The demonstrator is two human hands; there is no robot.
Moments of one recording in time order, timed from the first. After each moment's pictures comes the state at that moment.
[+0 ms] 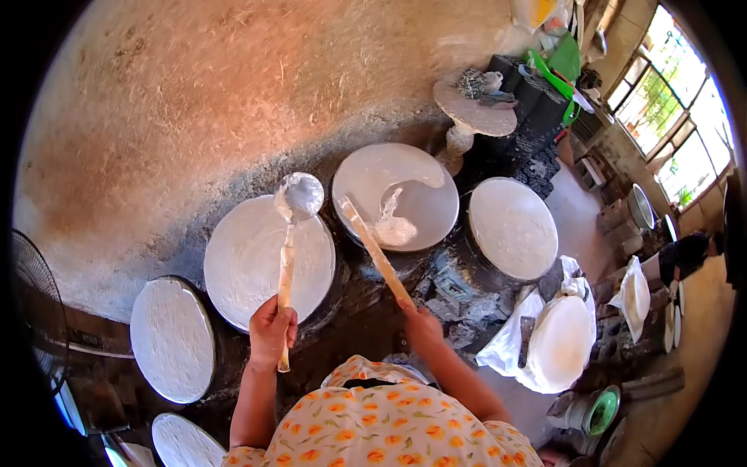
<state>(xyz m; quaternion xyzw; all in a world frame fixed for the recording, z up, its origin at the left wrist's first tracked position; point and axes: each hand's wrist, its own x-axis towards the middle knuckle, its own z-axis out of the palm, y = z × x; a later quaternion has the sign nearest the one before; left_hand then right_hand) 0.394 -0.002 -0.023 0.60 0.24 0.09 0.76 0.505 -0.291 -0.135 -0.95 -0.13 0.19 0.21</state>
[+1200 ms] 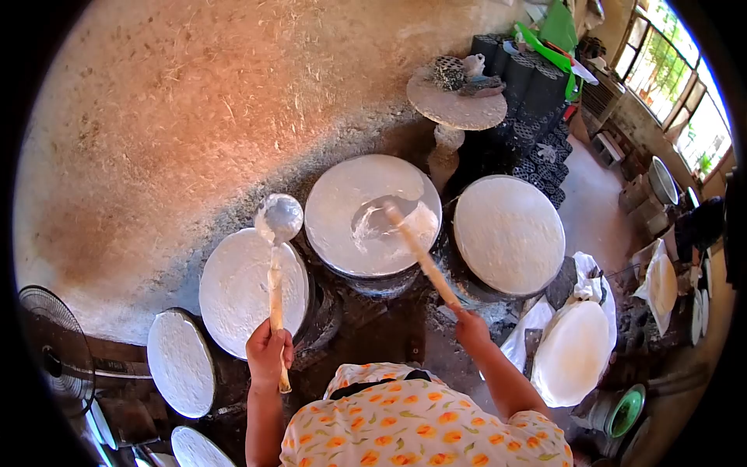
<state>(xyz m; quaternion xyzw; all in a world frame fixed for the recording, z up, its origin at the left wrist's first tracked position) 0.450 -0.068 0.001 0.64 0.28 0.11 0.71 0.606 -0.444 -0.165 -0.94 -0.17 0.10 0.29</state>
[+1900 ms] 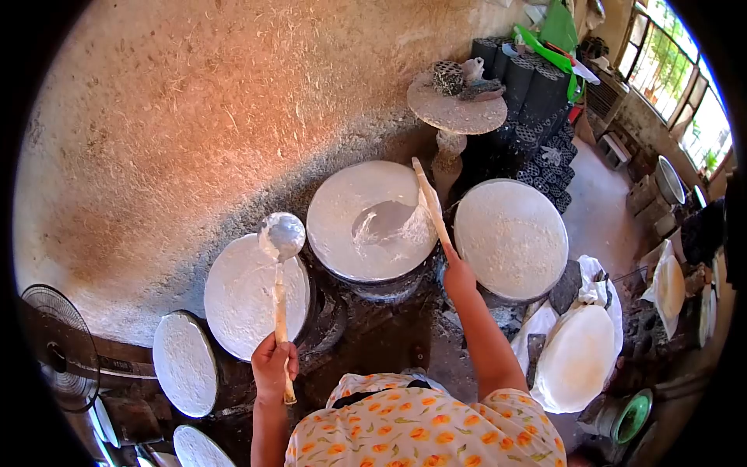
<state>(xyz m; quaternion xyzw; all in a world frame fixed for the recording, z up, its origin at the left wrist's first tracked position) 0.436 -0.091 0.002 0.62 0.30 0.13 0.71 0.719 -0.376 -0.146 -0.96 -0.05 0.04 0.26</state>
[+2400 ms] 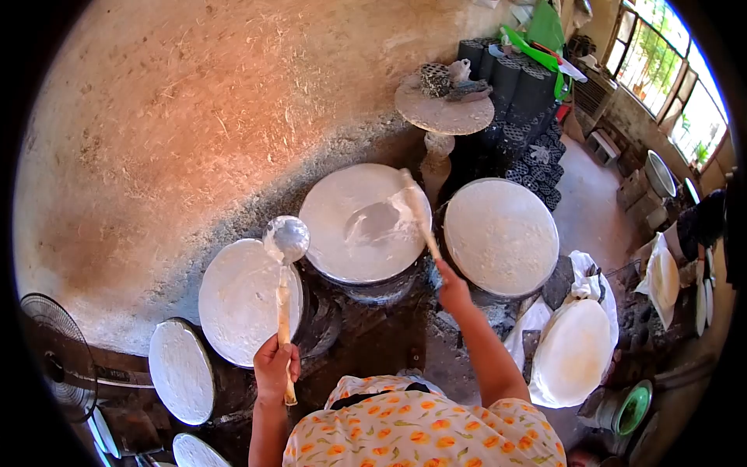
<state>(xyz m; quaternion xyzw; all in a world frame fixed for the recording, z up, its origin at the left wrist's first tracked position) 0.443 -0.097 0.001 0.61 0.29 0.10 0.73 0.685 -0.403 -0.173 -0.90 -0.13 -0.01 0.43</state>
